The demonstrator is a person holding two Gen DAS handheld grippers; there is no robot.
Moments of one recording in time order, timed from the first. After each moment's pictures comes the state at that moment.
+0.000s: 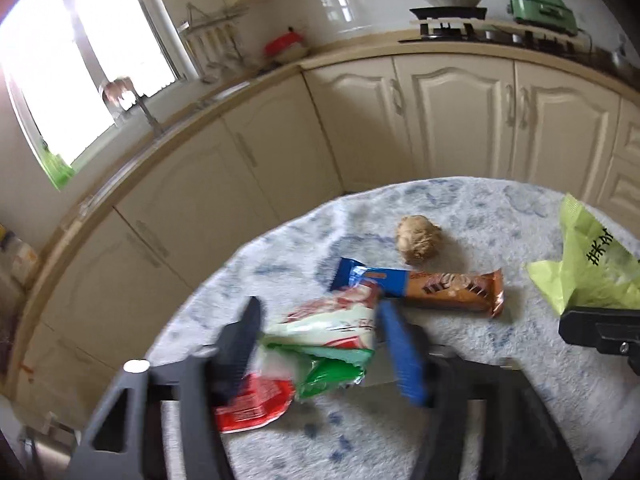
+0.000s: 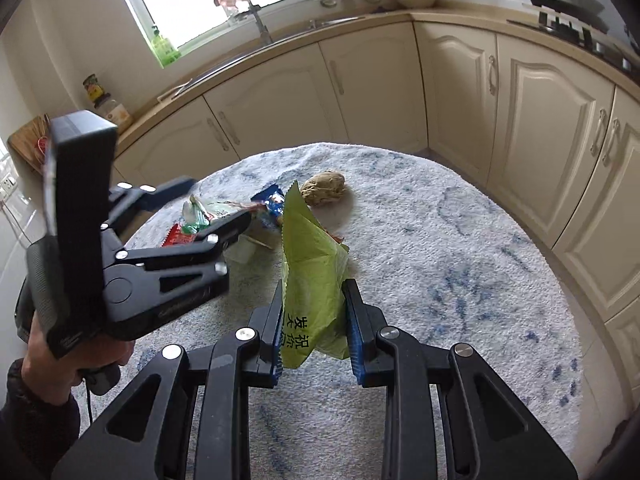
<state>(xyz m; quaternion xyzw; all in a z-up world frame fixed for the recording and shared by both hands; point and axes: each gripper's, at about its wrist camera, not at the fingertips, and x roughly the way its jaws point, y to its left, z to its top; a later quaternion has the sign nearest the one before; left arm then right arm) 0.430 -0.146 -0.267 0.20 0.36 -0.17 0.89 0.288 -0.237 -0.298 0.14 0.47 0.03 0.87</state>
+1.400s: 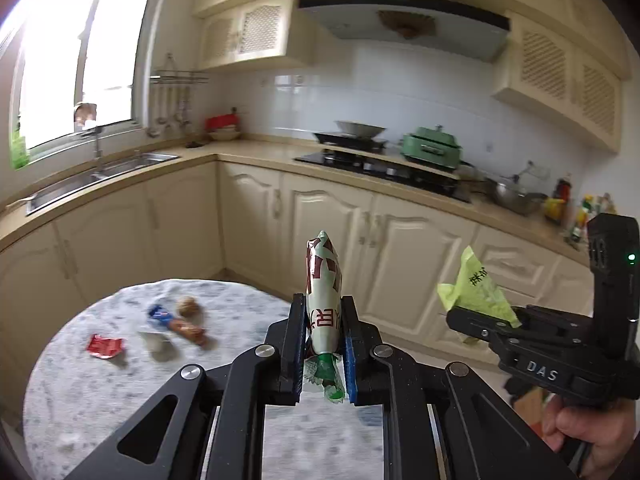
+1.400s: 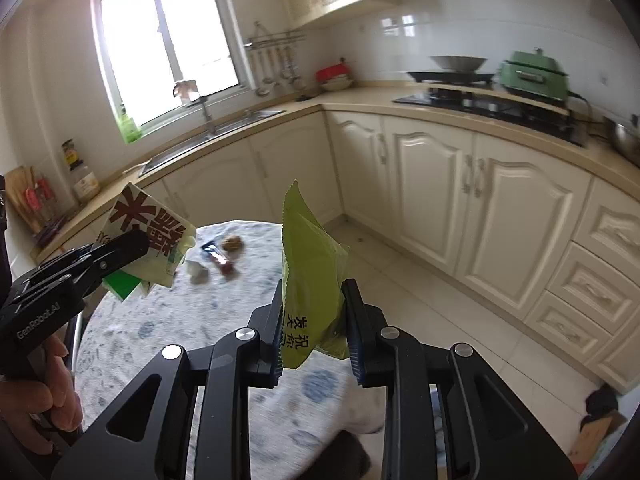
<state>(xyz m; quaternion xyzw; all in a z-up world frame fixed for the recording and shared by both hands) 0.174 -0.219 -0.125 0.01 0.27 -0.32 0.91 0.074 -0.330 -0.142 0.12 0.35 -0.11 0.92</state>
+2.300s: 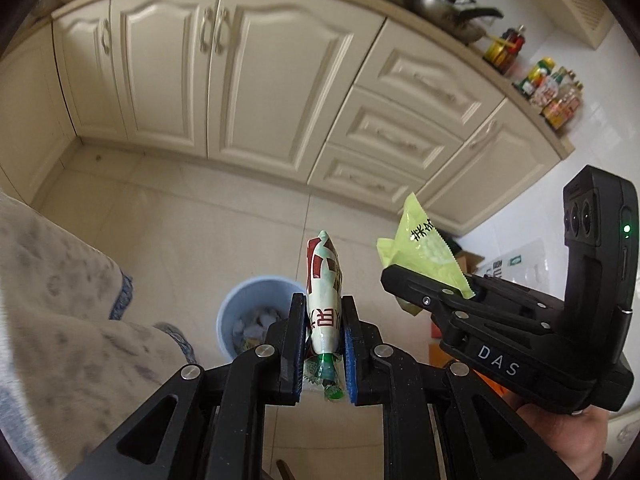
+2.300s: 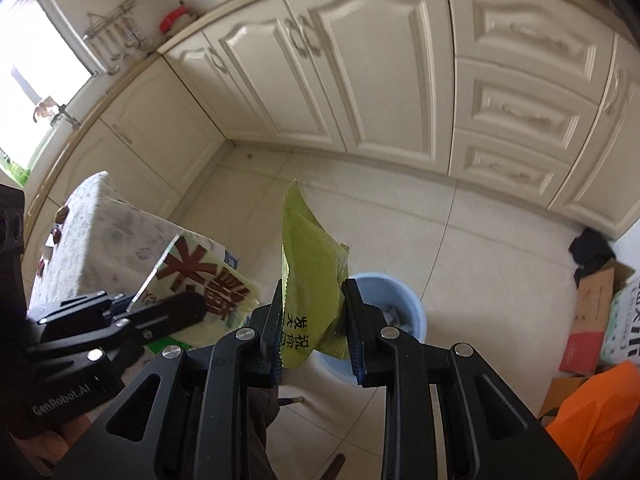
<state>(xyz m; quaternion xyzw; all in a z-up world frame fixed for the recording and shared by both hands) 0.188 -0.482 -0.295 0.10 0.54 -0.46 0.70 -0.045 -0.537 -0.314 0.28 0.47 -0.25 0.80</state>
